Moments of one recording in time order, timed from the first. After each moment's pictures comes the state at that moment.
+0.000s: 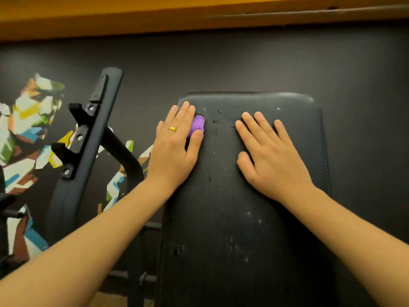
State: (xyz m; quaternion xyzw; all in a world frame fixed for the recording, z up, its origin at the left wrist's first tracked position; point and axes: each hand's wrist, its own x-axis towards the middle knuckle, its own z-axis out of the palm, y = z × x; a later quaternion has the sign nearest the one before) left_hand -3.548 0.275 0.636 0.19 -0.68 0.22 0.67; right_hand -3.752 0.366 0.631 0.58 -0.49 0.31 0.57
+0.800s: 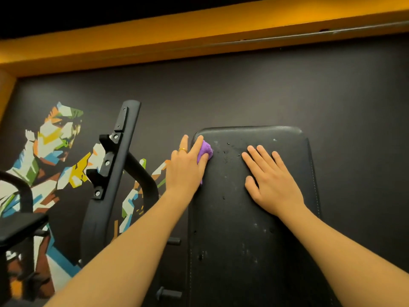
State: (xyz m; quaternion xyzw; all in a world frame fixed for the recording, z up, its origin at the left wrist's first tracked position) left_hand -3.522 0.312 0.655 0.39 -0.66 0.27 0.58; right_hand -3.754 0.368 0.625 0.59 -0.51 0.32 0.54
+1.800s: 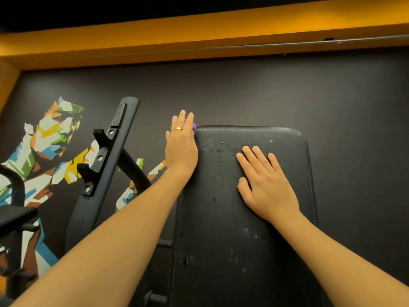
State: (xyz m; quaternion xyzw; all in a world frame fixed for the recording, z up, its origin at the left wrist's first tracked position) left_hand -3.548 0.291 0.701 0.31 -0.62 0.21 0.69; right_hand -3.759 0.359 0.622 0.58 -0.48 0.34 0.57
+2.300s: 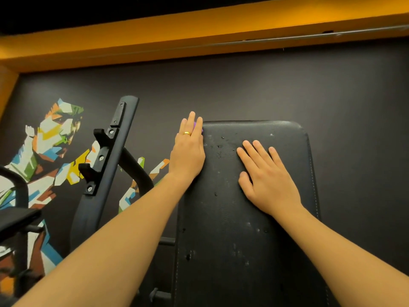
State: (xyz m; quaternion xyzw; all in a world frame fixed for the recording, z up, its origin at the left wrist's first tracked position) left_hand -3.555 0.282 0.685 0.28 -0.67 0.24 0.64; right_hand -3.759 0.360 0.623 0.57 -0.48 0.33 0.57
